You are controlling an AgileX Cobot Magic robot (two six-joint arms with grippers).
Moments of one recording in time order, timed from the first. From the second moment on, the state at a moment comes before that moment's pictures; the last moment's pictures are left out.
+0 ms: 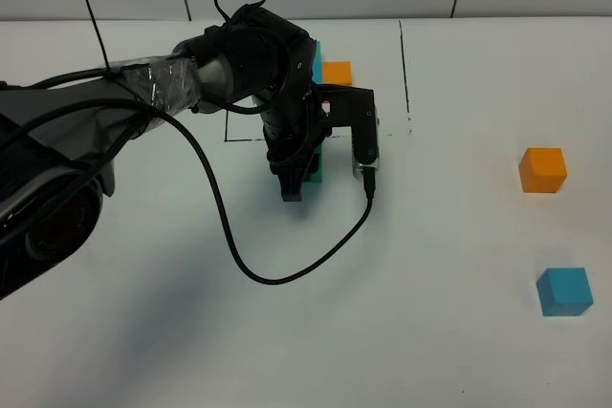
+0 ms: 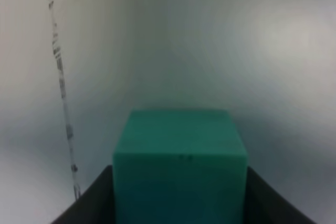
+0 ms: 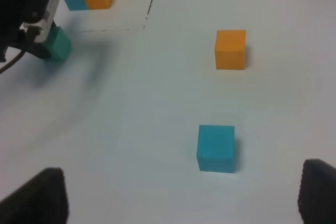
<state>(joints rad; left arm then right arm) -0.61 2.32 -1.80 0.08 0.83 0.95 0.00 0.00 -0.49 0.11 1.06 0.05</state>
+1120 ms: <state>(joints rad) -0.61 2.30 -1.80 0.08 0.82 0.95 0.00 0.00 -0.49 0.11 1.06 0.05</state>
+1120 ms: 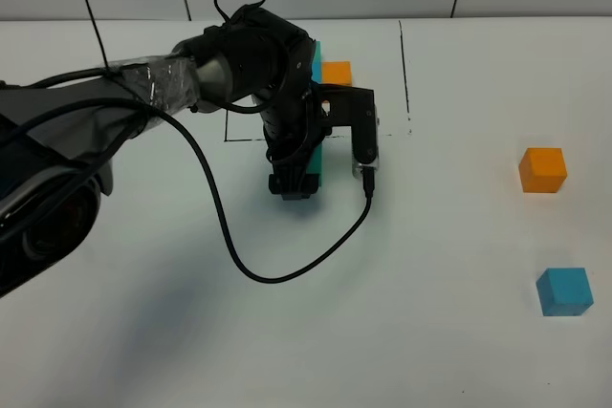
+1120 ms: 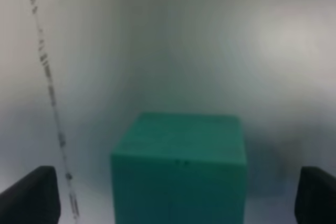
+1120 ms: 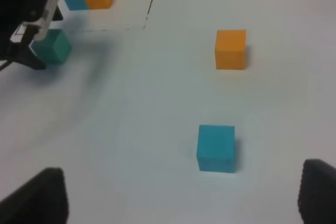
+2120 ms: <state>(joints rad) -0.04 1.59 -1.36 0.11 0.79 0.15 0.00 0.00 -0.49 0.11 1.06 0.05</state>
